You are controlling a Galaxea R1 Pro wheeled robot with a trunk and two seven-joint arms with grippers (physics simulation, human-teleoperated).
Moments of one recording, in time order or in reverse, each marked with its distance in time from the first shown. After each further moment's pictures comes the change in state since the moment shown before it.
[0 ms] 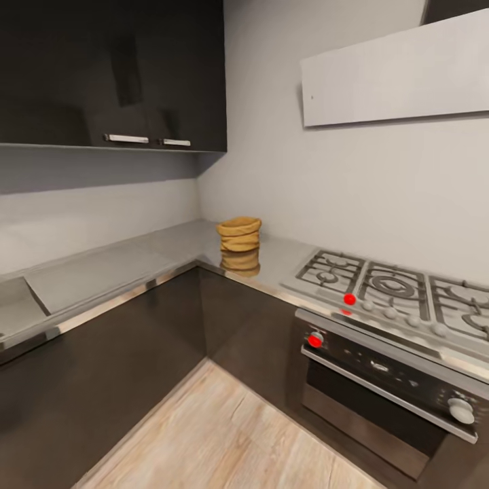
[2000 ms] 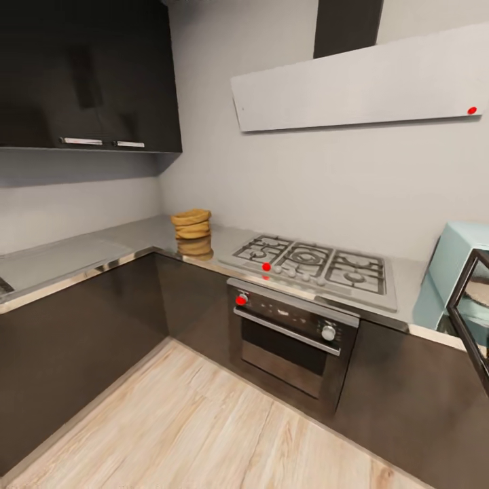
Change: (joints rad) left arm 0.000 -0.005 0.003 0.000 0.002 -0.002 0.008; right arm 0.000 0.001 -0.002 0.000 -0.002 -0.006 -0.007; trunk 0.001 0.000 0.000
